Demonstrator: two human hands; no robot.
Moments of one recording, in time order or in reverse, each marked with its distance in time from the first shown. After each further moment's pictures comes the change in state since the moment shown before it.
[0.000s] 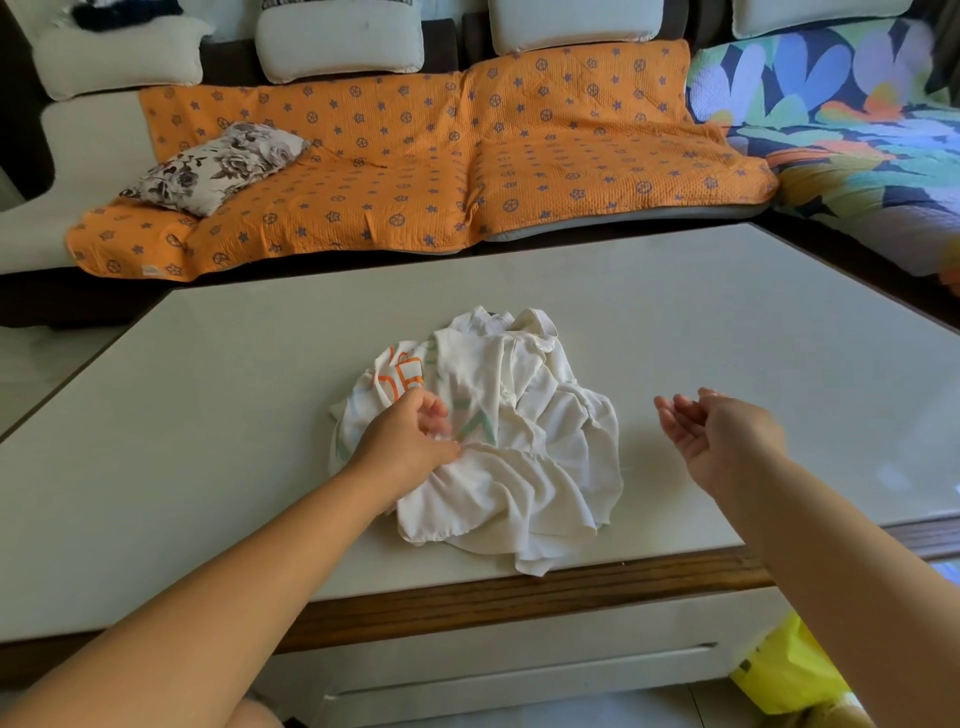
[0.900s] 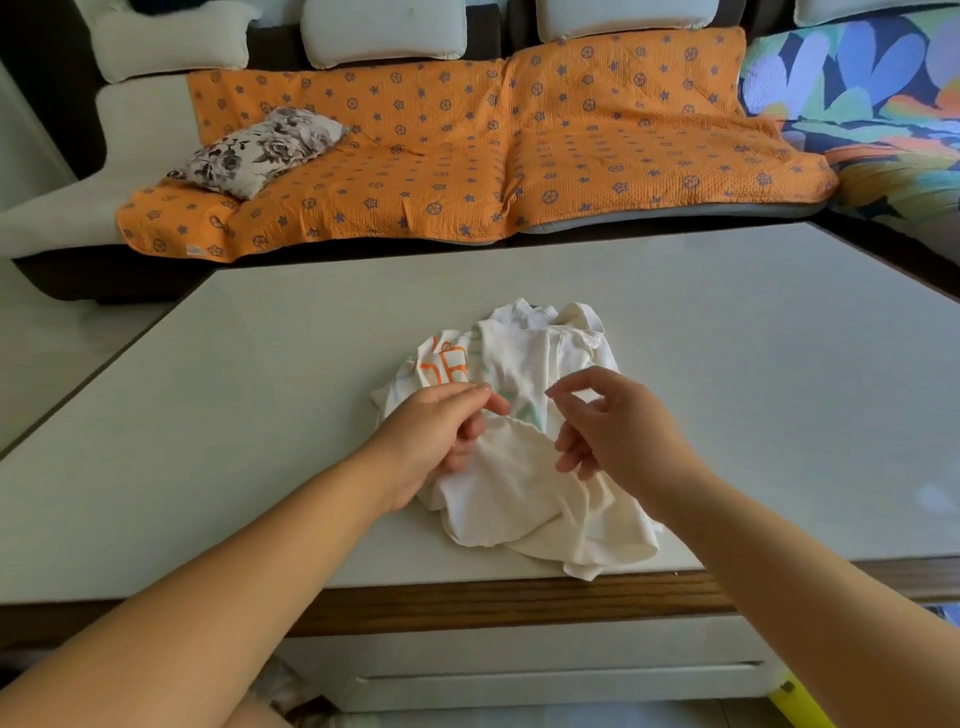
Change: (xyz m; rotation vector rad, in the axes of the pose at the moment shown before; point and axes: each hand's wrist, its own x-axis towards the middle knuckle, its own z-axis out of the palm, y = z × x) left_hand -0.018 0.020 -0.027 -0.709 -0.237 -0.187; right_hand -0.073 0.054 0.056 -0.985 -0.548 -0.361
